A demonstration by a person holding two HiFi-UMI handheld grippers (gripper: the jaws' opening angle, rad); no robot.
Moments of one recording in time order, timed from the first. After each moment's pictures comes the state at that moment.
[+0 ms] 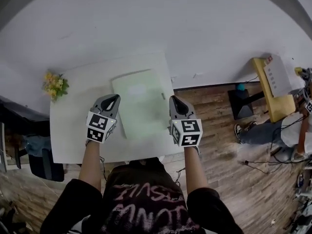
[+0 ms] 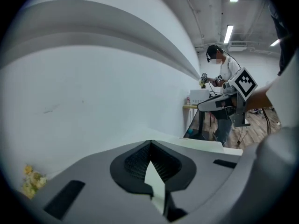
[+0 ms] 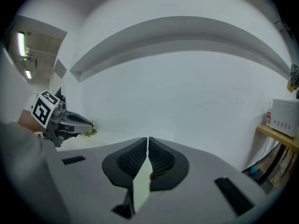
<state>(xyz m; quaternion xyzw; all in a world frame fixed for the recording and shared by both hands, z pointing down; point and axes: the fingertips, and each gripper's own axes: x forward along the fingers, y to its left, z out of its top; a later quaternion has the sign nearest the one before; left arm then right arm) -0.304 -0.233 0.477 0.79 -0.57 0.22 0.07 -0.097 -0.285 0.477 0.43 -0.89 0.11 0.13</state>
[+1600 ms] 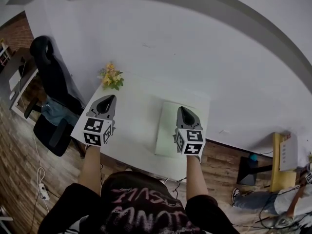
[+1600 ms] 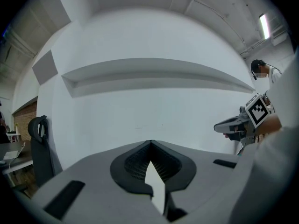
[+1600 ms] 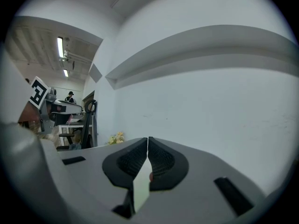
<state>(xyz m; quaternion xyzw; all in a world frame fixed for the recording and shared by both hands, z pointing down) -0.505 -0.053 0.340 0.58 -0.81 0.08 0.03 -0.297 -0.231 0.388 0.27 -0.96 0.01 0.09</state>
